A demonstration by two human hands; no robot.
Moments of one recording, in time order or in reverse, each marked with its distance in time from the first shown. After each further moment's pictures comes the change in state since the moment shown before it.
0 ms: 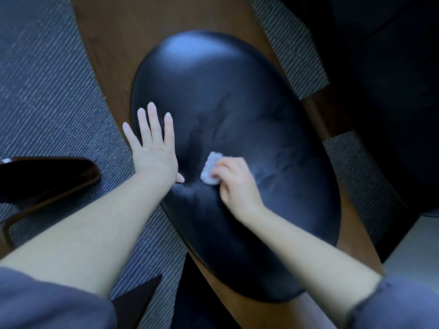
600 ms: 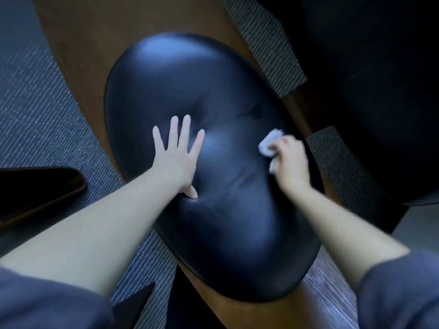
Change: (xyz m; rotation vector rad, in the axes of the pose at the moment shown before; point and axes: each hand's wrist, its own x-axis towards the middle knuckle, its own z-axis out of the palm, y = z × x) left_hand -0.011 0.054 -0.028 0.037 -0.143 0.412; right_hand -0.011 0.119 -0.074 -0.278 0.019 0.306
